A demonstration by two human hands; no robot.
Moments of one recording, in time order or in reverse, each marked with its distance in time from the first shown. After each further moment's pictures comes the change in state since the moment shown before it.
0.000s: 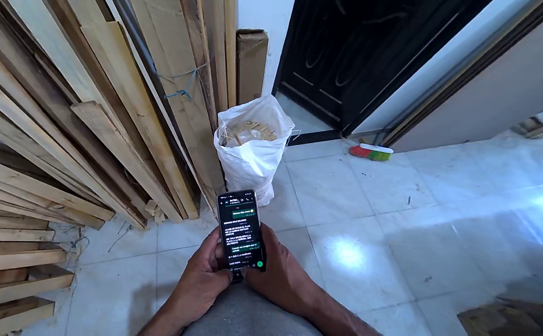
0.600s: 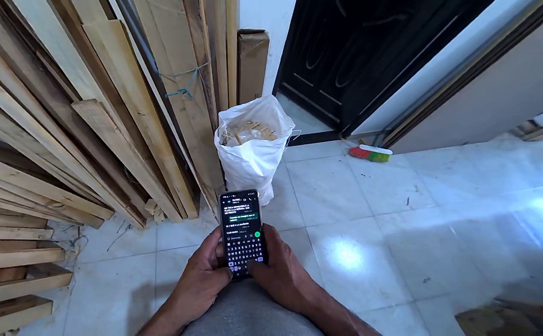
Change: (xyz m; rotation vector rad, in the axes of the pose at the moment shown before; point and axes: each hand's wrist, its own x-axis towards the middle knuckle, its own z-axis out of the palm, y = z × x) left_hand -0.003 -0.002 0.000 -0.022 -0.006 0.022; right_hand 0.000 0.013 0.005 0.157 0.039 -0.075
